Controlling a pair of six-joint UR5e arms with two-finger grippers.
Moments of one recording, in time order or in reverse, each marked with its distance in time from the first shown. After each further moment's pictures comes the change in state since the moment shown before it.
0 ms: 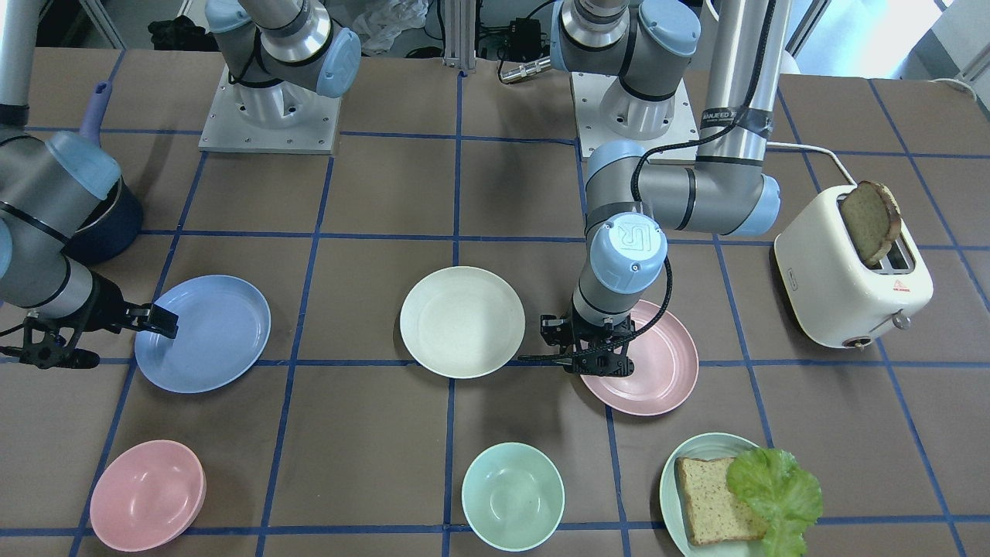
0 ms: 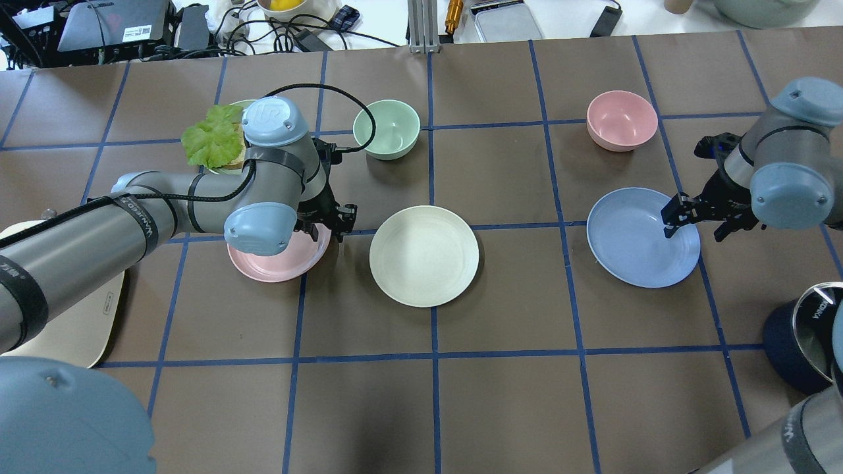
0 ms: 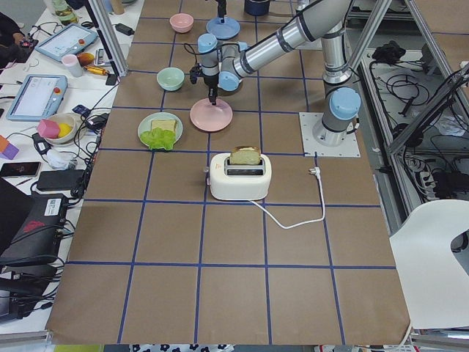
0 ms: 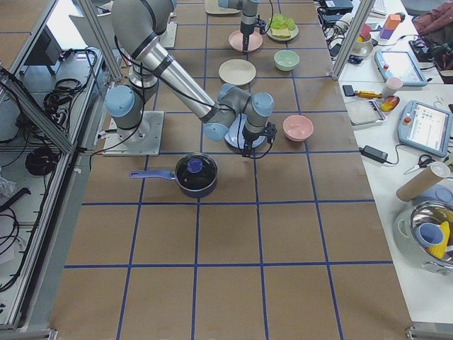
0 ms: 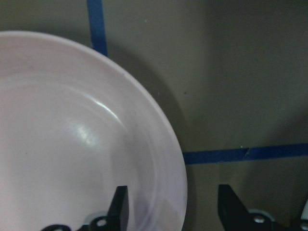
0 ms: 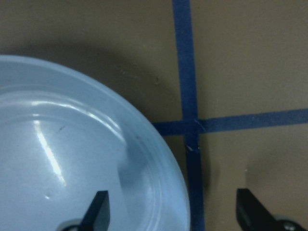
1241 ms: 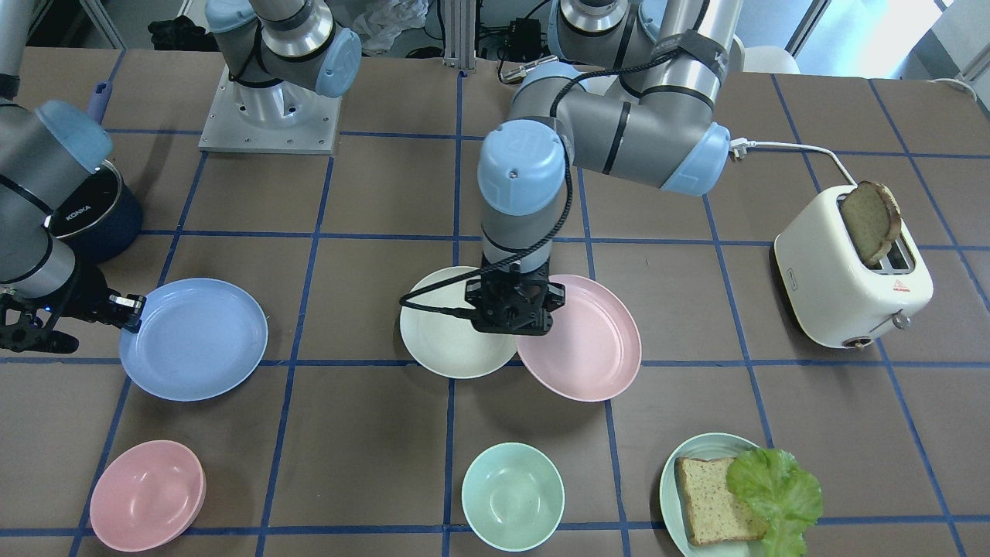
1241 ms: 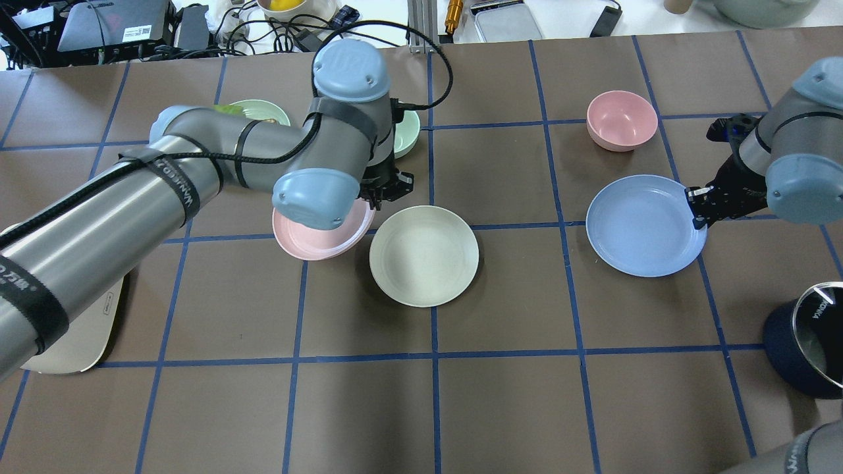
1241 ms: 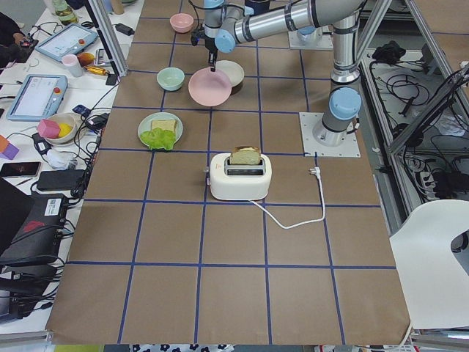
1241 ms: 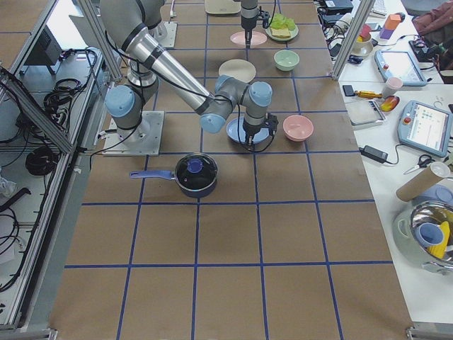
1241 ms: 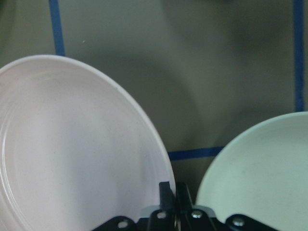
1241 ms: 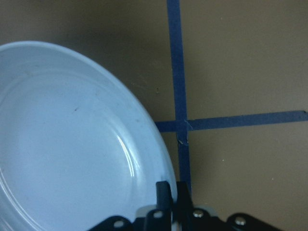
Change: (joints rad) left arm -0.252 0.050 0.275 -0.281 0.079 -0.243; right arm 0.003 -0.089 -0.010 0.009 0.003 -0.022
